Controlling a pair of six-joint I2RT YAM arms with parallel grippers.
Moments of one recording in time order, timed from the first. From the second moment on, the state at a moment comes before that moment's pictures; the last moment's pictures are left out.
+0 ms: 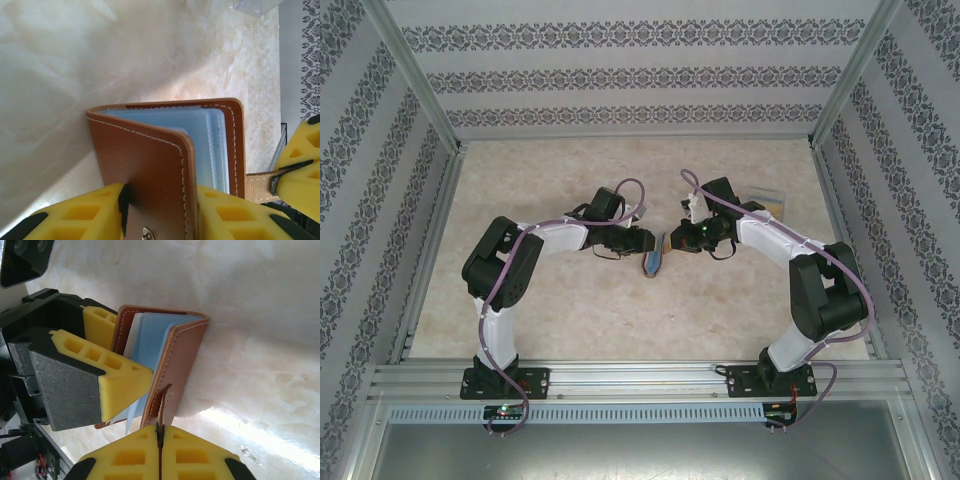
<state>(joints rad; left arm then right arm) -0.50 1.97 1.17 -0.10 0.70 -0.56 0.33 1.63 1.05 -0.54 -0.61 0.39</state>
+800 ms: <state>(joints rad) -0.50 1.97 1.13 -0.06 0.69 -0.57 0.28 1.40 0.92 -0.58 -0.38 0.34</state>
